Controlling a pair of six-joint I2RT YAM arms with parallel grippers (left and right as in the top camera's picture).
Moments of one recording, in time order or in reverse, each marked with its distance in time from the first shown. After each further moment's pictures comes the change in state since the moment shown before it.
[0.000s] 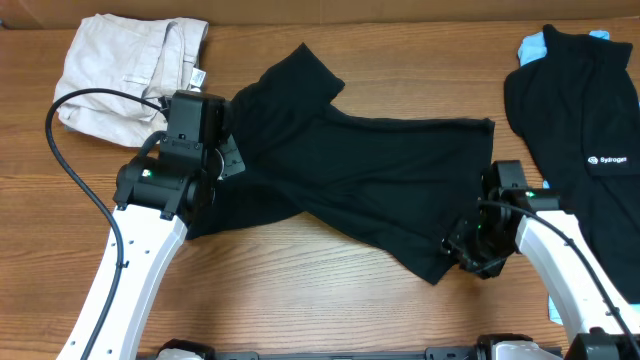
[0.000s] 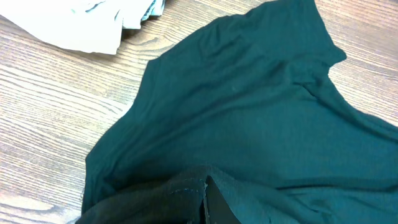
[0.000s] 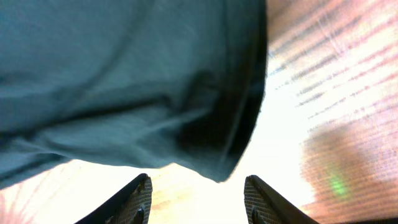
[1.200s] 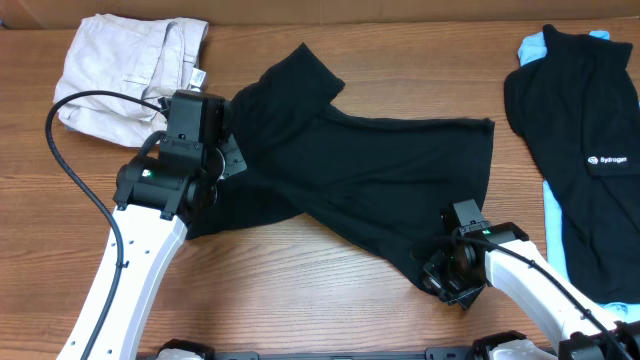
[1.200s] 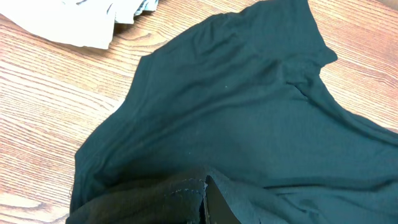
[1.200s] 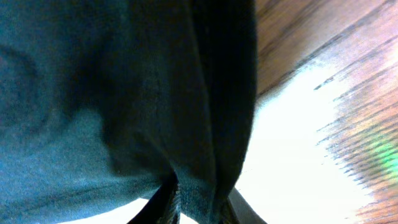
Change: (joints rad) left arm 0.000 0.000 0.000 0.004 0.025 -0.030; right arm 0.224 -0.027 -0.267 0.219 0.019 0.380
